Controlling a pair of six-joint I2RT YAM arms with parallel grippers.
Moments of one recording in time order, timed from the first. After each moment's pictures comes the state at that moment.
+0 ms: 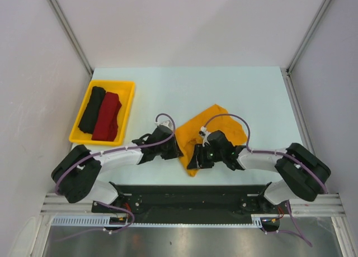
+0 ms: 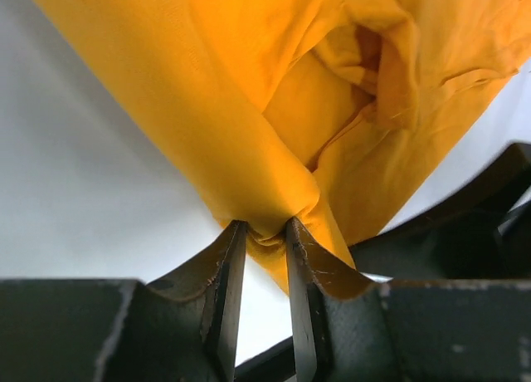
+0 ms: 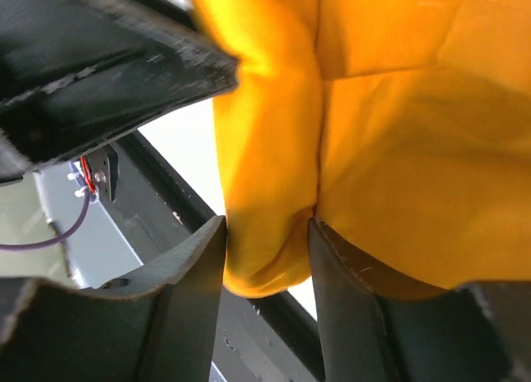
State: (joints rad) left arm -0.78 1.40 0.62 -0.07 0.04 -0.89; right arm 0.82 1.47 0.54 0.18 -0.40 0.78
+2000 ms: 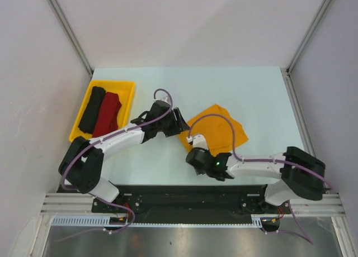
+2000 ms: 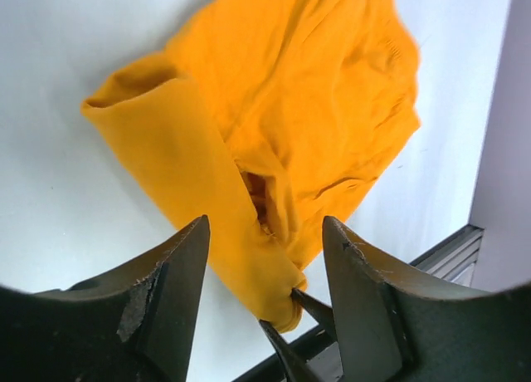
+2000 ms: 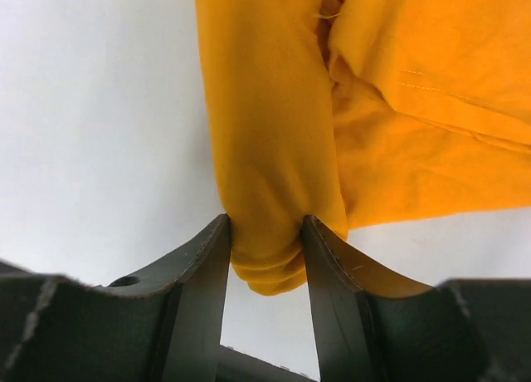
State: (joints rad) left arm -0.64 1.52 0.93 -0.14 0.14 -0.86; right arm 1.21 1.49 0.77 -0.32 0.51 0.59
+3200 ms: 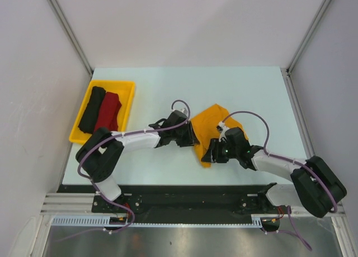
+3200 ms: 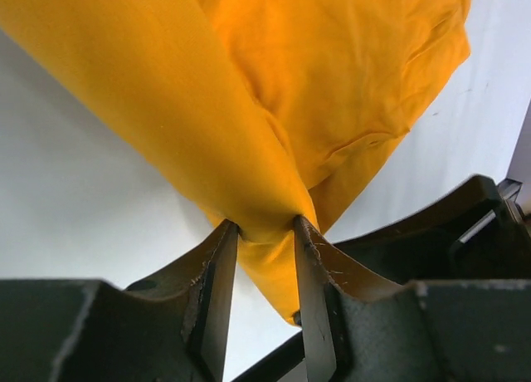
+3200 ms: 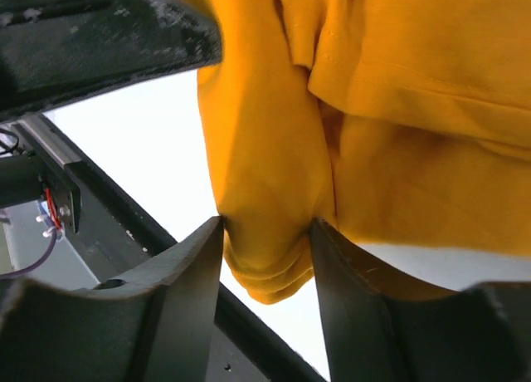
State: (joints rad) left arm -0.77 1.68 0.93 -0.06 0.15 -0.91; right arm 0.61 1.30 0.45 0.10 -0.40 0.64
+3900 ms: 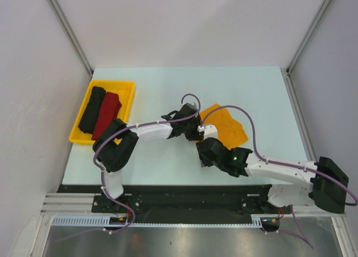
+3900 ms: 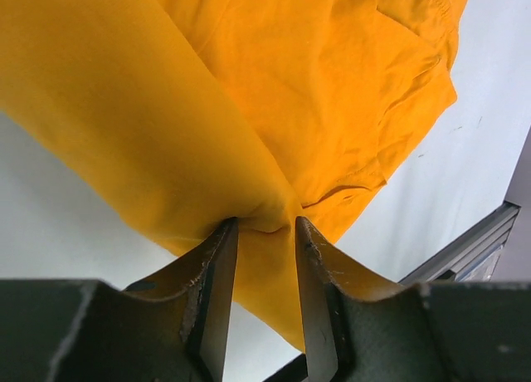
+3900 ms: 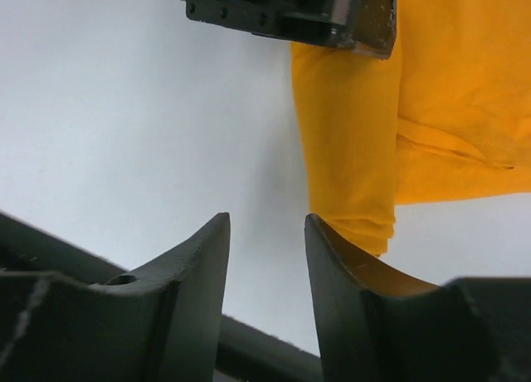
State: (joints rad) left arm -0.79 1.88 1.19 -0.16 0.14 -0.92; right arm 1.08 1.19 0.73 -0.37 0.40 0.57
